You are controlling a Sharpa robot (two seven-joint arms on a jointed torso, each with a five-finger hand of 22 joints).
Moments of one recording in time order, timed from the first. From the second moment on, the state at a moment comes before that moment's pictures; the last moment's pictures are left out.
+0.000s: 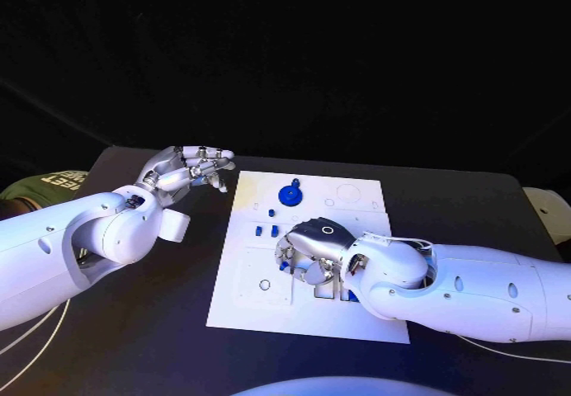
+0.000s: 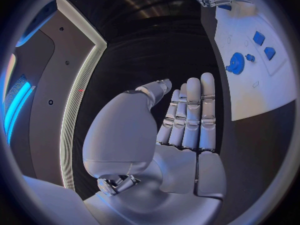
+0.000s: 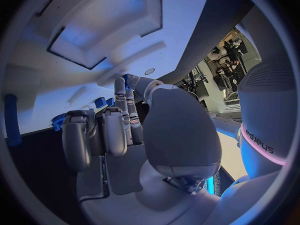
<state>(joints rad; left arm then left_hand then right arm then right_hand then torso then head) 1.21 -0.88 -0.01 1.53 -0.13 -0.19 0.35 1.36 -0.18 0.52 0.04 0.21 0.90 0.21 0.21 0.23 1.07 0.13 0.26 0.13 1.05 0.05 1.04 0.37 0.17 0.98 0.14 0.81 0.53 1.09 -0.81 -0.14 1.78 -1.75 -0.38 -0.21 1.38 -0.20 0.61 0.12 0.12 1.04 0.12 0.34 0.37 1.24 0.05 0.13 0.23 1.47 -0.02 1.40 1.28 0.03 1.47 0.09 1.49 1.31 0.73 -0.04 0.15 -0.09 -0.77</state>
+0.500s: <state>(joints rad) 1.21 -0.89 -0.01 1.53 -0.13 -0.19 0.34 1.36 -0.18 0.52 0.04 0.21 0.90 0.21 0.21 0.23 1.07 0.13 0.26 0.13 1.05 0.05 1.04 0.37 0.17 0.98 0.14 0.81 0.53 1.09 -0.80 -0.14 1.77 -1.75 -0.36 -0.22 1.33 -0.23 0.60 0.13 0.09 1.00 0.14 0.31 0.37 1.22 0.07 0.09 0.22 1.47 -0.01 1.39 1.27 0.03 1.47 0.09 1.48 1.31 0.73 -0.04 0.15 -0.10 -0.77</state>
